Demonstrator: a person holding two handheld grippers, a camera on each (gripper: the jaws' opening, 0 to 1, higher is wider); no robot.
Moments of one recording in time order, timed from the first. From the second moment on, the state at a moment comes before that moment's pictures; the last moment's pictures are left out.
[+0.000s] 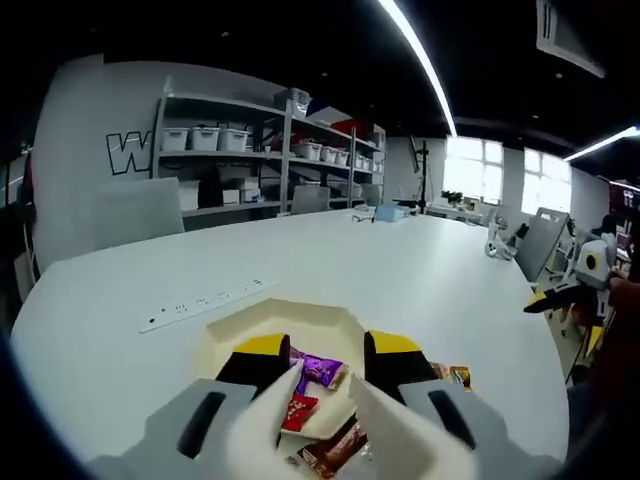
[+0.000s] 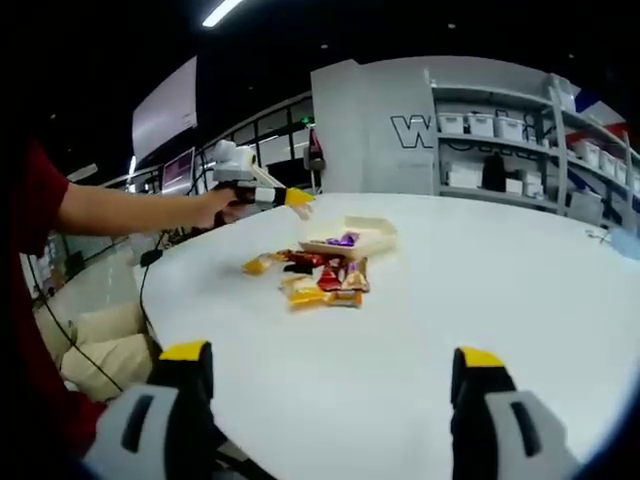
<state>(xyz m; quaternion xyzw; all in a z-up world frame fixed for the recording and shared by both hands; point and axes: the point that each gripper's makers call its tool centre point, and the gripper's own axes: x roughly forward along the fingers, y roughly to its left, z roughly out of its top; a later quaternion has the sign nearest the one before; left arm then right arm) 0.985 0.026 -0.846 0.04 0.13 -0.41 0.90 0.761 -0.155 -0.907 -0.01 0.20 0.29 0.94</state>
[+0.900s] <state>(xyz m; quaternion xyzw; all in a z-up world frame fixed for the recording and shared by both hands) 0.976 0.052 -0.871 0.04 0.16 -0.40 0.90 0.759 -0.145 -0.904 -0.01 0.20 0.30 0.93</state>
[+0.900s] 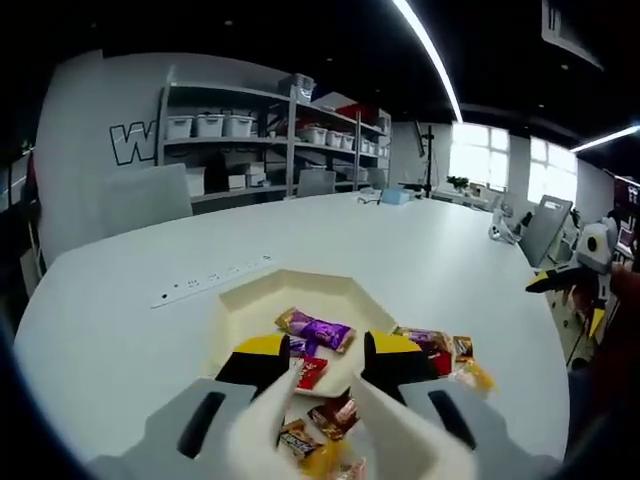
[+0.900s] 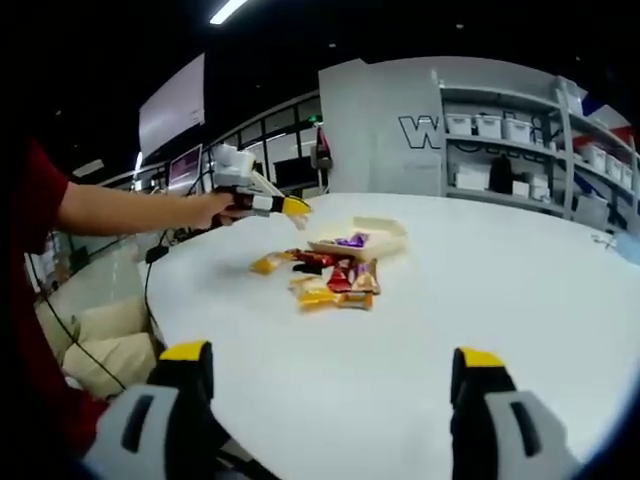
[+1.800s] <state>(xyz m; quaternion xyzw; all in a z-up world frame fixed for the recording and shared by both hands) 0.972 0.072 -0.907 0.03 0.21 -0.38 0.90 0.758 -0.145 -0.908 -0.02 0.21 0.30 0.93</state>
